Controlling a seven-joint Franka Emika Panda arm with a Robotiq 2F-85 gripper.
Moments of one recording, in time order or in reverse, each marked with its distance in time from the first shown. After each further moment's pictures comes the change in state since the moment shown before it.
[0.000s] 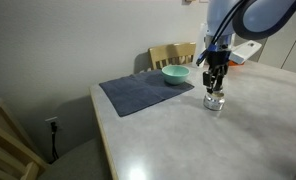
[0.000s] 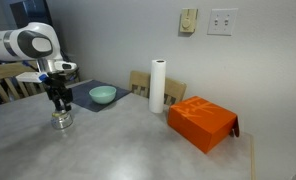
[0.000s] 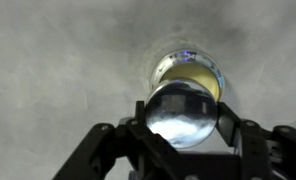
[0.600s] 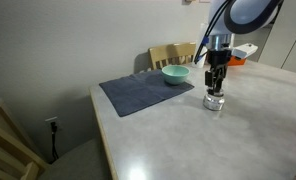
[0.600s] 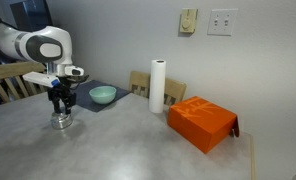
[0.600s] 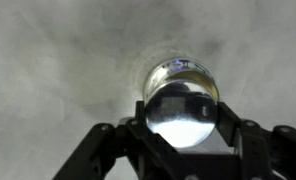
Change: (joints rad) arm -0.111 0.043 0.063 0.046 0.207 -0.055 -0.285
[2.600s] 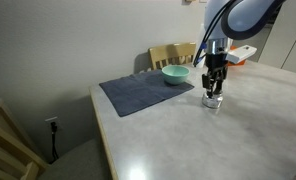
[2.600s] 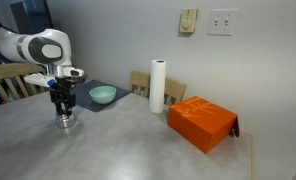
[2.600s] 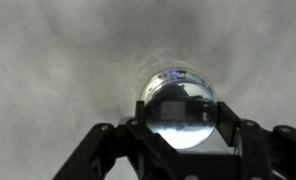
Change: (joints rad) arm 0.053 0.031 -0.039 0.030 -0.070 -0.017 0.168
